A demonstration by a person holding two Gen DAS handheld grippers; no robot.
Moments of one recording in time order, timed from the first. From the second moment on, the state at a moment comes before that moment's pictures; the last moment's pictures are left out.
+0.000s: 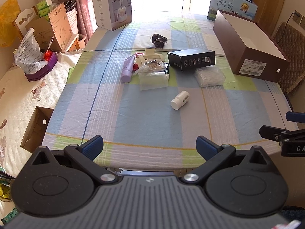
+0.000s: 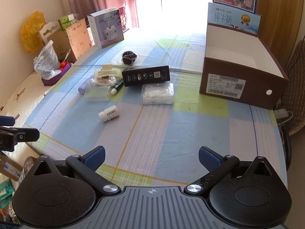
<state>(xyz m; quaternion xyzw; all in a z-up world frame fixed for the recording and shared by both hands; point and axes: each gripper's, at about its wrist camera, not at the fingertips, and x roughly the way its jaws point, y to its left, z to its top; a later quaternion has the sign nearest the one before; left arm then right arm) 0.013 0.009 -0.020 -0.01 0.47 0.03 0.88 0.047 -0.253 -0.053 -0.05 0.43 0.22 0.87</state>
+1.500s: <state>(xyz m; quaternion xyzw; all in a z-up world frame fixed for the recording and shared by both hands) 0.165 -0.052 -0.116 0.05 0.49 -0.04 0.87 0.199 -0.279 -0.109 -0.04 0.48 0.25 0.84</state>
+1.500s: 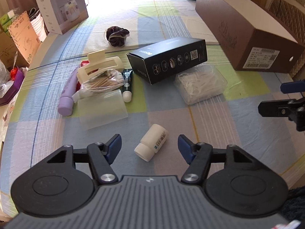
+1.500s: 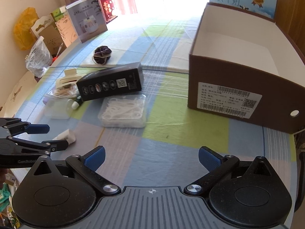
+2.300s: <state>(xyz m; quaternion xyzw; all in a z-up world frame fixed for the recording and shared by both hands) 0.170 -0.015 -0.130 0.00 0.52 0.04 0.86 0.224 -0.243 -0.125 -0.07 0.47 0.31 0.82</state>
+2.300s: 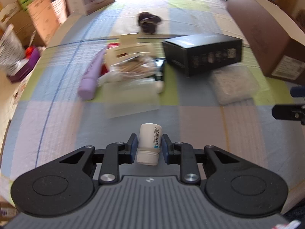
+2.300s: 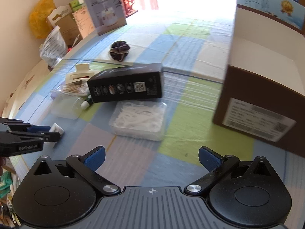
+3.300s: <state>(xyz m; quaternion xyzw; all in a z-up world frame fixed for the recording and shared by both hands) 0.169 0.020 -0.126 -0.05 0.52 0.11 0.85 0.238 -0.207 -0.159 -0.12 0.46 0.31 0.83</state>
